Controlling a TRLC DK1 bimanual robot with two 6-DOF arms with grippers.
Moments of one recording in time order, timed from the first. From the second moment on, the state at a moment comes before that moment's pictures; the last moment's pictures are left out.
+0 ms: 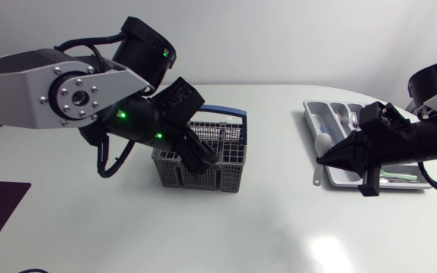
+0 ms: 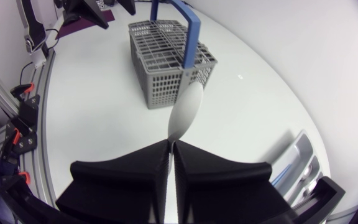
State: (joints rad) left arm -0.65 1.51 1.18 -0.54 0.18 0.24; right arm -0.09 1.28 0.89 -0.72 -0.66 -1.04
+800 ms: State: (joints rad) left arm -0.49 1.51 1.18 -0.55 0.00 0.18; right arm -0.48 1.66 0.96 -0.27 -0.12 -1.49
